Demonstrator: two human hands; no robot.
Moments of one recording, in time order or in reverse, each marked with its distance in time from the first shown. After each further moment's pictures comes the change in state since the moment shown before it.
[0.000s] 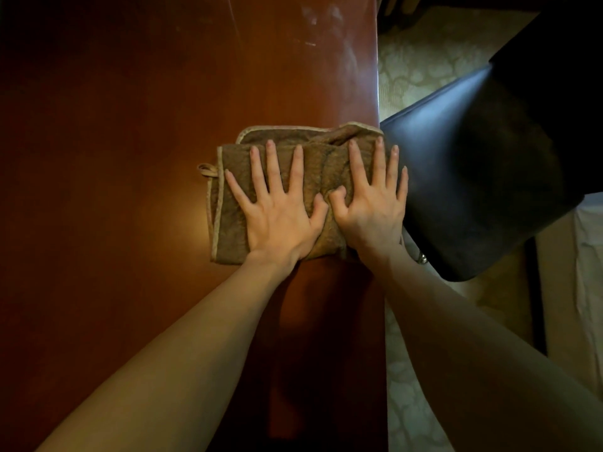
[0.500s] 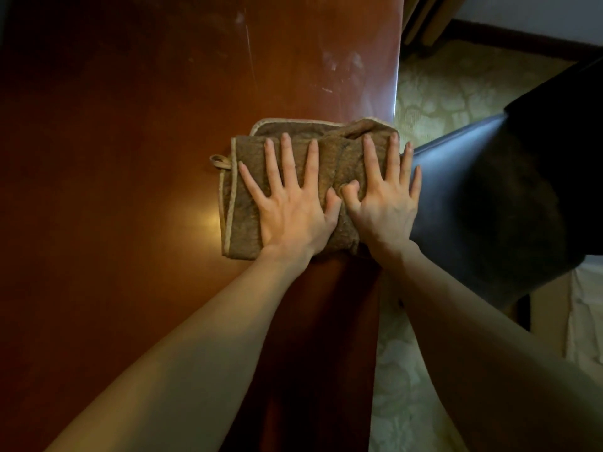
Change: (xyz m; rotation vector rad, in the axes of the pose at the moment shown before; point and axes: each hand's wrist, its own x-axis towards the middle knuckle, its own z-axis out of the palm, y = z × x) left_hand 0.088 0.022 -0.001 -0.022 0.008 -0.098; right_hand 0.105 0.006 0.004 0.013 0.005 -0.069
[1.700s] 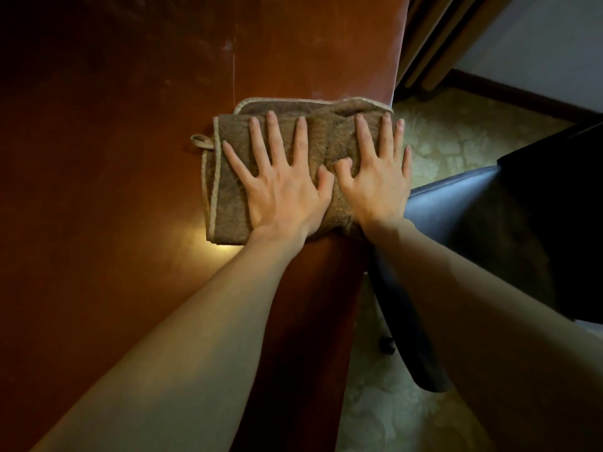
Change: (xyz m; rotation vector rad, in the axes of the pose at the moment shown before) left_hand 0.096 0.032 0.005 0.008 0.064 -0.161; right_hand 0.115 0.006 0.000 0.035 -0.010 -0.084
